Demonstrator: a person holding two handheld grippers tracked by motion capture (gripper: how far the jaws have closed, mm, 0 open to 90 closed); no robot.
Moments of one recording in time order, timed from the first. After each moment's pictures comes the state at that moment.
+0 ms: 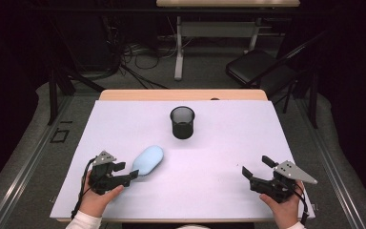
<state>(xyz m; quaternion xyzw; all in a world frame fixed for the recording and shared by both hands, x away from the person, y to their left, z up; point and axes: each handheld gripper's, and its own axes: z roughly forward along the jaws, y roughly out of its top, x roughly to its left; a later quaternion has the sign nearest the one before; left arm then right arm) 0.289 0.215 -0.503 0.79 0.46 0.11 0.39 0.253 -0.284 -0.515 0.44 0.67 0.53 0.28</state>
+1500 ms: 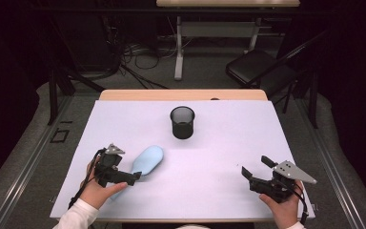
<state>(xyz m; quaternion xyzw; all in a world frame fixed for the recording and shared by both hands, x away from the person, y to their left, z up) 0.311 0.203 -0.492 0.83 0.46 0.10 0.30 0.254 -0.283 -0.515 0.44 0.67 0.52 0.28</state>
